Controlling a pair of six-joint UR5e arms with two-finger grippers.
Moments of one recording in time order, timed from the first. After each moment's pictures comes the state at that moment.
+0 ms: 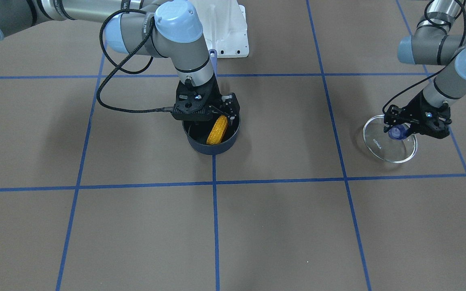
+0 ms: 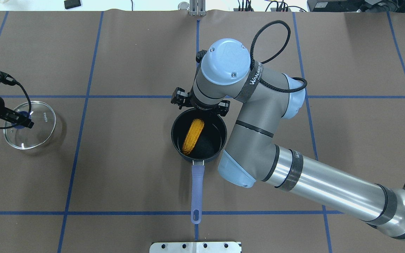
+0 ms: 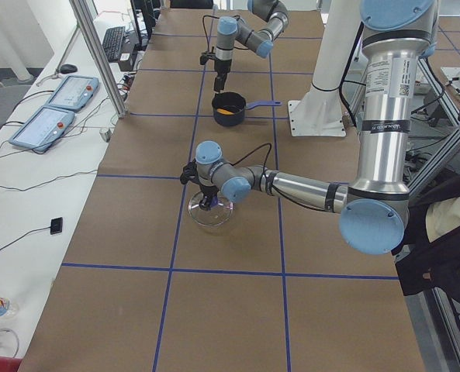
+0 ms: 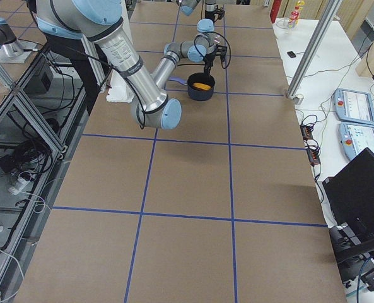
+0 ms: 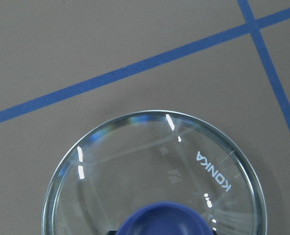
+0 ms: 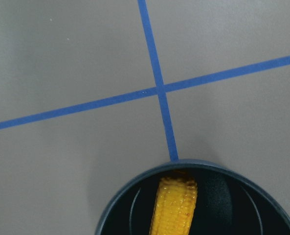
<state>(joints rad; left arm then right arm) -0.98 -1.59 -1.65 -2.09 -2.20 -0.47 0.57 -0.76 1.61 -1.48 1.88 1.43</state>
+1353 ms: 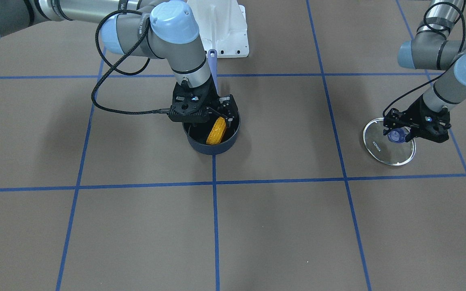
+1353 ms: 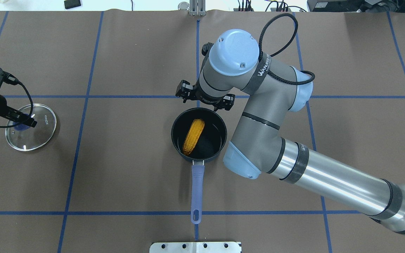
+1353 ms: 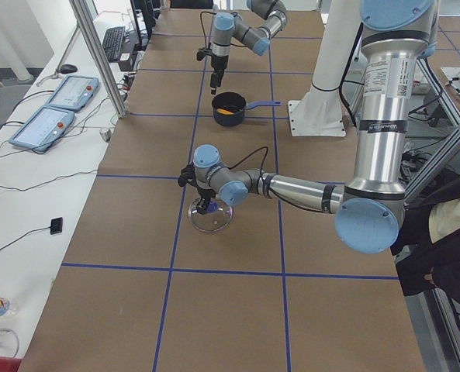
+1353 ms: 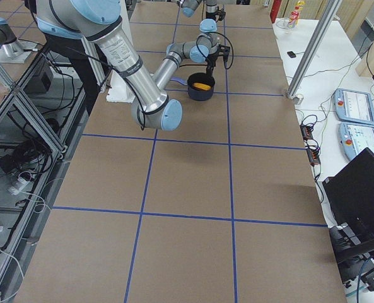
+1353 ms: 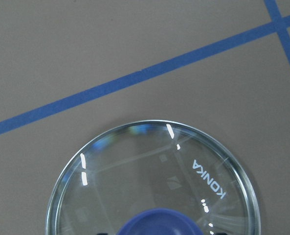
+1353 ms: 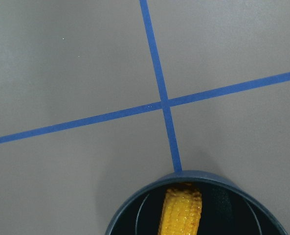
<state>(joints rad) -0.98 -1.61 -1.62 -2.12 -2.20 -0.46 0.61 -0.77 1.61 -1.47 1.92 1.43</state>
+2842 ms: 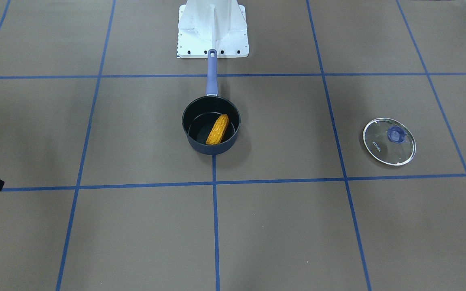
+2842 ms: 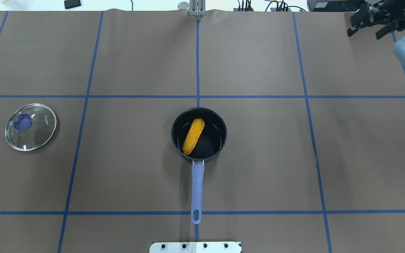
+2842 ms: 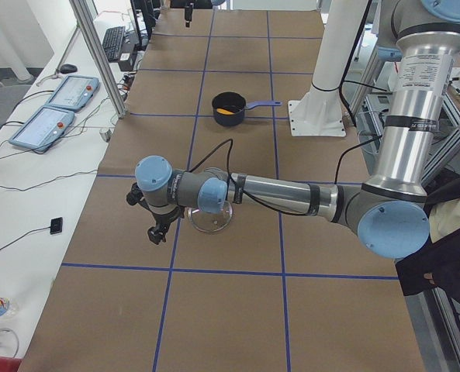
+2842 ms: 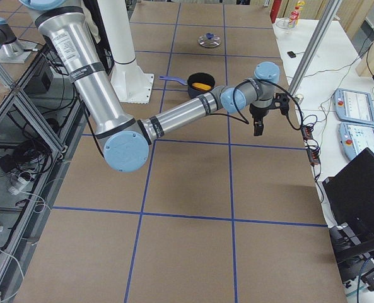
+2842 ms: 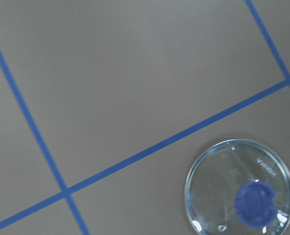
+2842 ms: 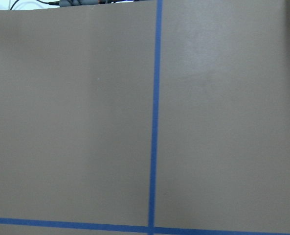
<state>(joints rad) -1.52 -1.71 -1.53 -1.64 -2.42 0.35 1.29 -1.15 1.55 -1.47 2.36 0.56</state>
